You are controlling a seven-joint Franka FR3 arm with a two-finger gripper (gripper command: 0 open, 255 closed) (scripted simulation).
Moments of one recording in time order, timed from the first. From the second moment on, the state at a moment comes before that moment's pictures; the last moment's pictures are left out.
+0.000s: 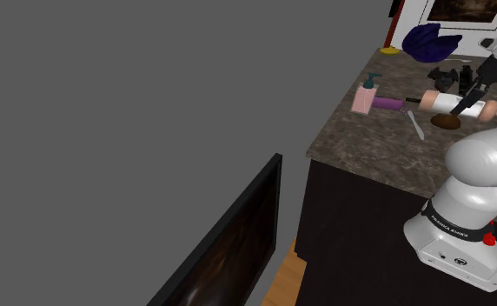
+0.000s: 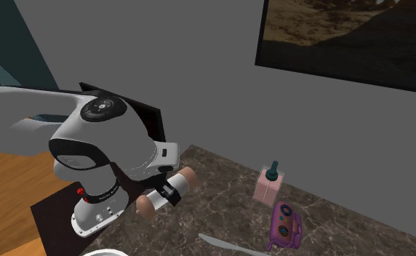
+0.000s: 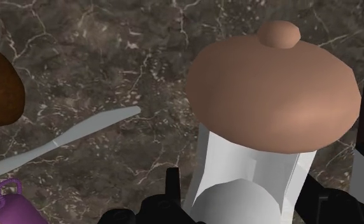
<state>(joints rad) -0.53 -1.02 -0.80 -2.74 -0.50 1.99 -0.91</state>
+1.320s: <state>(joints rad) -0.52 -0.84 -1.03 -2.89 -0.66 2.32 -0.93</state>
